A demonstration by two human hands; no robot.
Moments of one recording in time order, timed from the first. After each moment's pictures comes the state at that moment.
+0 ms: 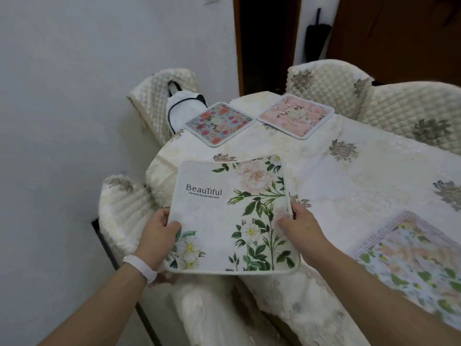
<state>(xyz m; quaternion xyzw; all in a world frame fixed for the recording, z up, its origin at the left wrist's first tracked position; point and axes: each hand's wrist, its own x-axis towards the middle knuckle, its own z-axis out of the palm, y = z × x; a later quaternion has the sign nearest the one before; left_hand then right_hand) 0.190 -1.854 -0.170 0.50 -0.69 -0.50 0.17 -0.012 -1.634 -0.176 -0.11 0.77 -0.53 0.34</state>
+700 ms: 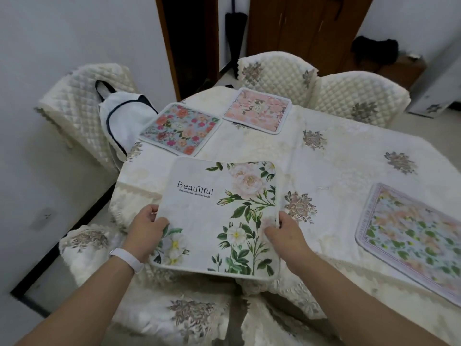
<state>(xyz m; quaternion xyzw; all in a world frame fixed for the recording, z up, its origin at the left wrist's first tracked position) 0.137 -2.076 -0.203 0.36 -0.75 -0.55 0.05 0.048 -1.788 -0.193 0.07 0.82 -0.51 0.25</state>
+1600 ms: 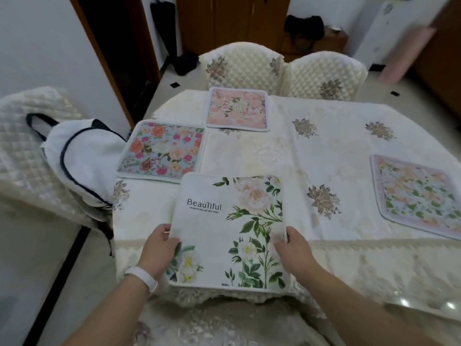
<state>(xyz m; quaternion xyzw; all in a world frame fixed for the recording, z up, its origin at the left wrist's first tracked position) 0.034 -2.236 -0.270 0.27 -0.77 -0.56 -0.13 0.043 -1.931 -0.249 0.22 0.85 -0.44 0.16</state>
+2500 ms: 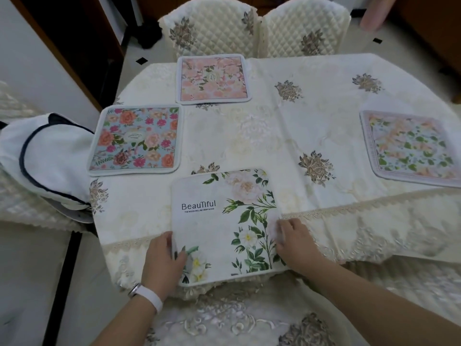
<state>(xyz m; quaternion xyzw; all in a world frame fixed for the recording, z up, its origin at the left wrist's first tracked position) 0.057 -2.236 -0.322 0.14 -0.90 -0.38 -0.17 0.069 -1.903 -0.315 0.09 0.96 -0.19 0.19</state>
